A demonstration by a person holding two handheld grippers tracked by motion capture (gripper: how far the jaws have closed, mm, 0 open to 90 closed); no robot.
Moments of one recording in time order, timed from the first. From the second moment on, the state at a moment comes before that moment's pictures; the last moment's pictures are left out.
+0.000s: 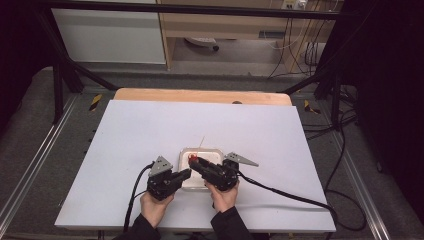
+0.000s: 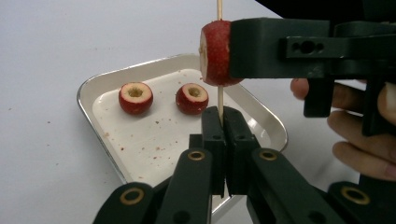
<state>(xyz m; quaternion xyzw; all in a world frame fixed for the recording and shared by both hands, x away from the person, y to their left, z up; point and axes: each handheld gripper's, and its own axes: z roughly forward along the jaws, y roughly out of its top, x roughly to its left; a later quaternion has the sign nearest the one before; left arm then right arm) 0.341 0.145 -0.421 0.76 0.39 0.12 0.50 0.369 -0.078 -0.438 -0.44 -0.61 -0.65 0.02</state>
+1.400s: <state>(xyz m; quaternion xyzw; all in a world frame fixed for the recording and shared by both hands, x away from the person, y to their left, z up) 0.331 0.207 -0.429 0.83 0.35 0.14 0.42 0.457 -0.059 -0.396 -0.32 -0.92 -0.23 -0.03</state>
